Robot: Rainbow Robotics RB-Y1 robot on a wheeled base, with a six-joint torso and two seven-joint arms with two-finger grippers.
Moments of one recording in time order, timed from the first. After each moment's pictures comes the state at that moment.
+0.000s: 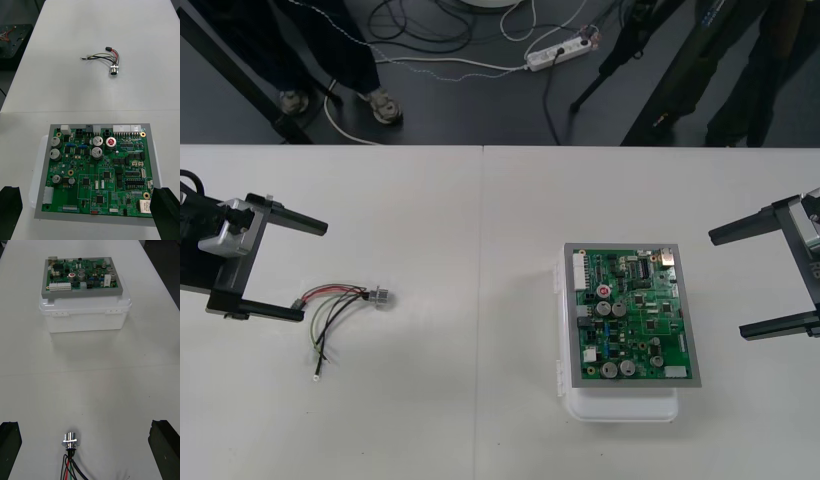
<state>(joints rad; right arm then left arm) -0.13 -0.99 -0.20 -1.98 1.25 -1.57 -0.35 -0.19 0.93 0.11 -1.82 -1.31 -1.54 0.13</state>
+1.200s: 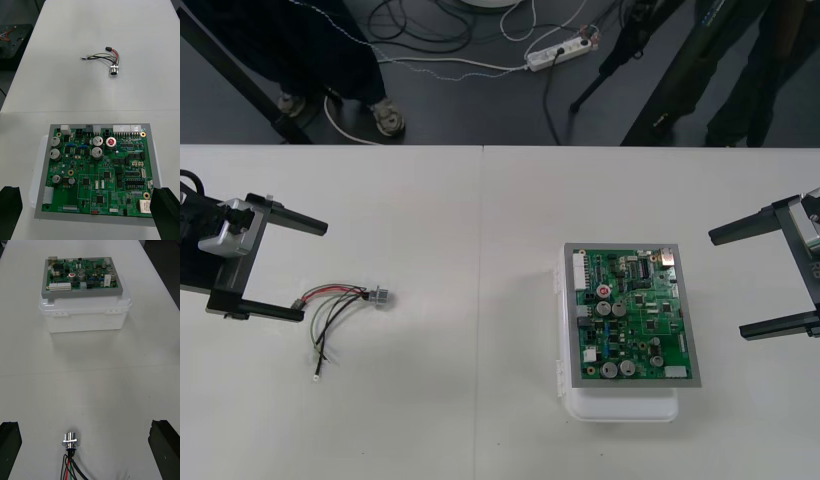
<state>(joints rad) -0.13 -0.99 -0.20 -1.98 1.25 -1.57 -0.35 -0.19 0.93 0.11 -1.82 -1.31 -1.54 0.13</state>
